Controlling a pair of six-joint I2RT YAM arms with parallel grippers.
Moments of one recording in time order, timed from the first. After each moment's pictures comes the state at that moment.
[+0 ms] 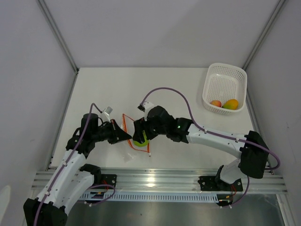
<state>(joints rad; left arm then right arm) -0.23 0.72 0.55 -0.49 0.68 -0.73 1.07 1.50 1.17 -0.28 -0.07 0.47</state>
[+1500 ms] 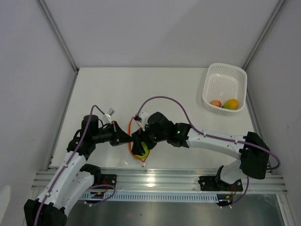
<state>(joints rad) -0.23 0.69 0.51 -0.42 0.81 -0.81 1.11 1.49 1.09 -0.23 -0.29 0.46</state>
